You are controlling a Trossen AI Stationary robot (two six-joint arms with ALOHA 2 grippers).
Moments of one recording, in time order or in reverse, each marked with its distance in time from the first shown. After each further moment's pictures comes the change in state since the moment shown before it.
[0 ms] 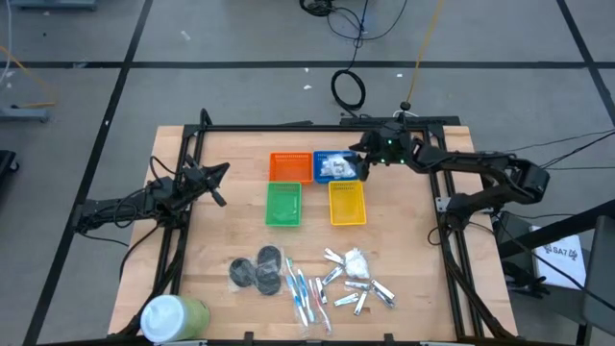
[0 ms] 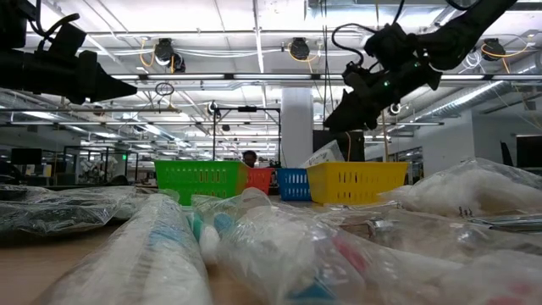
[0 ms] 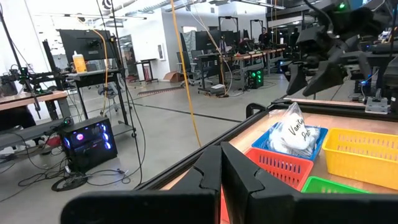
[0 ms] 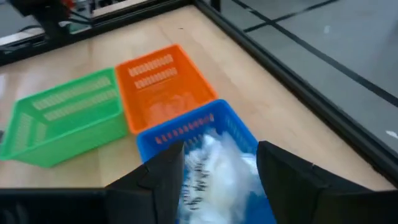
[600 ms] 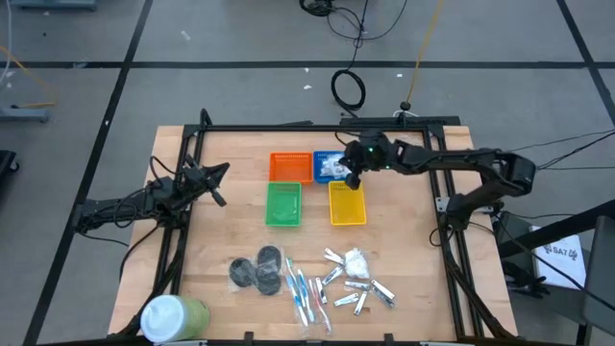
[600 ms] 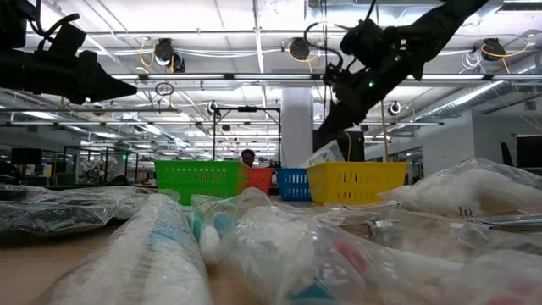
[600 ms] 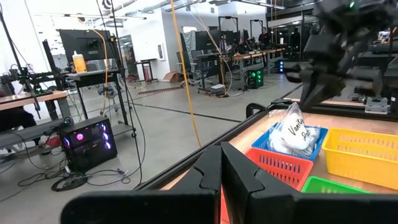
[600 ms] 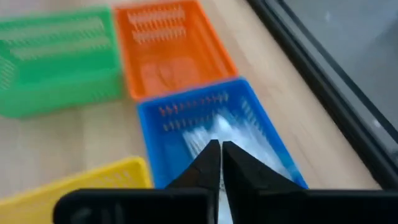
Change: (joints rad) left arm 0.000 0.000 0.000 0.000 0.000 0.000; right arm 0.124 0.125 0.143 -0.192 0.181 -0.158
